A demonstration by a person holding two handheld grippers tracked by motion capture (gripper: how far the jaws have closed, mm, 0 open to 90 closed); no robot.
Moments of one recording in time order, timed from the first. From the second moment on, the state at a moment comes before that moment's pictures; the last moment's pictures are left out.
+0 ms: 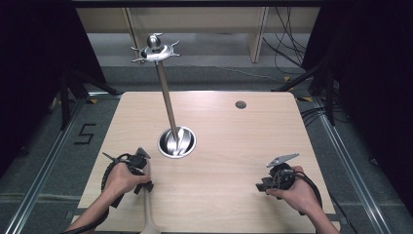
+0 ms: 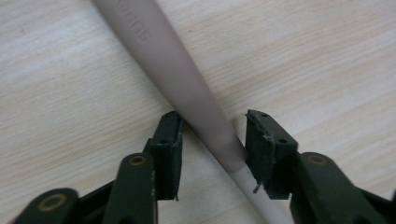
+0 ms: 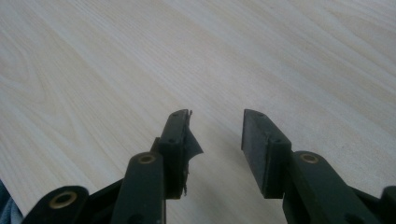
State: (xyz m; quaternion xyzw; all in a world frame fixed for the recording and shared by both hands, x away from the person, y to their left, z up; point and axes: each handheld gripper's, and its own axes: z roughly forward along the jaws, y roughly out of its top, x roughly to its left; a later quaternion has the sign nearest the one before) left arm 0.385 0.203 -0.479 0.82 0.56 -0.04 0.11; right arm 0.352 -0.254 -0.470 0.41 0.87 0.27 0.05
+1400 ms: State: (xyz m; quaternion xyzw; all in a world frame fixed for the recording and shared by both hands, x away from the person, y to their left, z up) left arm 0.332 0.247 -0.440 0.83 0.47 0.02 0.30; right arm 0.349 -0.252 -0.471 0.43 0.86 0.28 0.04
